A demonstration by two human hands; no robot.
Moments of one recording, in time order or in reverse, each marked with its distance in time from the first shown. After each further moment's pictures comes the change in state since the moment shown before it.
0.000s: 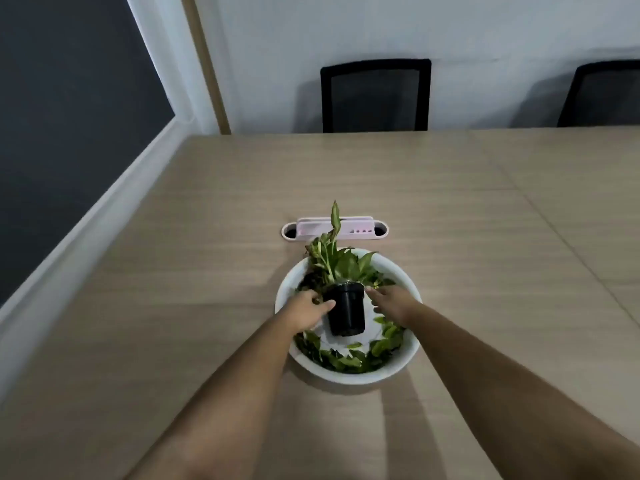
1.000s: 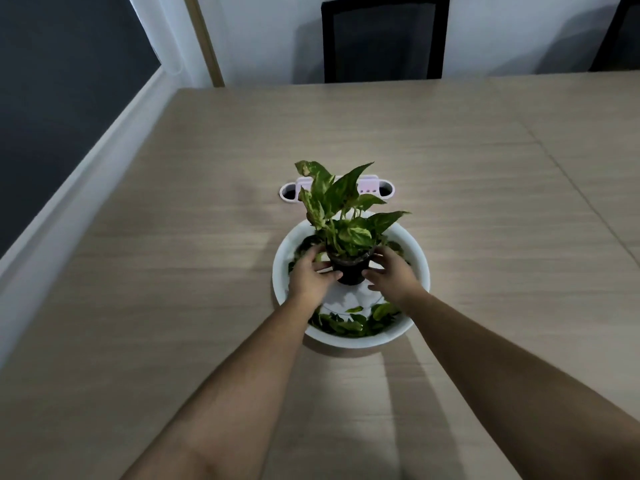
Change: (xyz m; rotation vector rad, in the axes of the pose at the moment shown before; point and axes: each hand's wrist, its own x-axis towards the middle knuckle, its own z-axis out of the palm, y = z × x) left_hand 0.002 0.004 0.037 -0.576 0.259 0.096; right_hand 0.011 0.026 0.029 0.390 0.124 -0.180
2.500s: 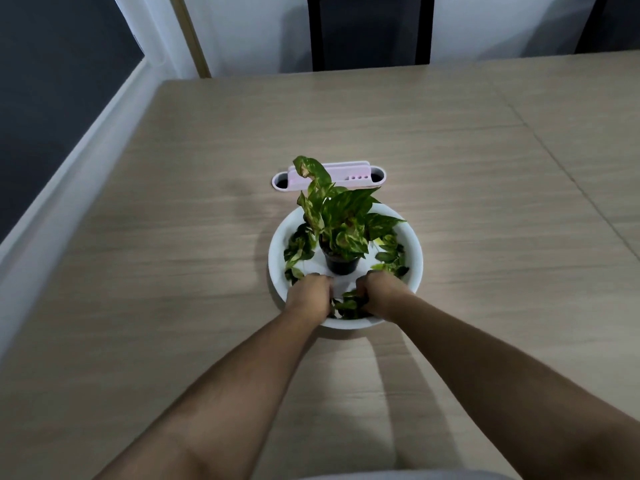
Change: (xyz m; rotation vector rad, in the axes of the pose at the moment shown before) left_hand -0.026 -0.031 -0.001 1.119 -0.234 0.203; right_hand -0.034 0.009 0.017 -1.023 -0.275 -0.074
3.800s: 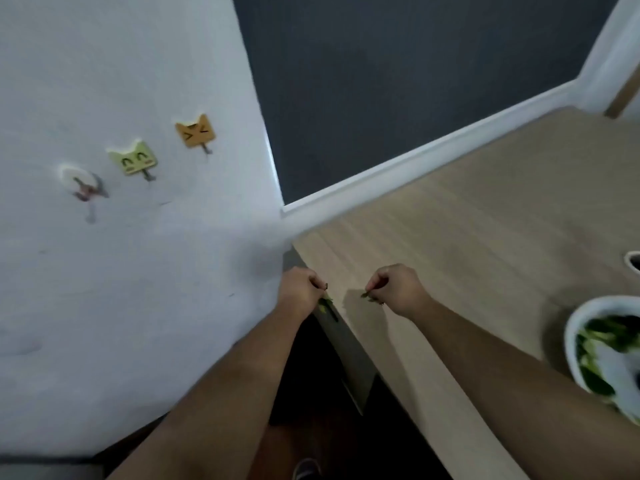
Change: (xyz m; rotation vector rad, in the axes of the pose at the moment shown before) left_hand -0.355 -0.232 0.007 -0.722 0.779 -1.098; right_hand -0.075 -0.362 0.080 0.262 -0.293 -0.746
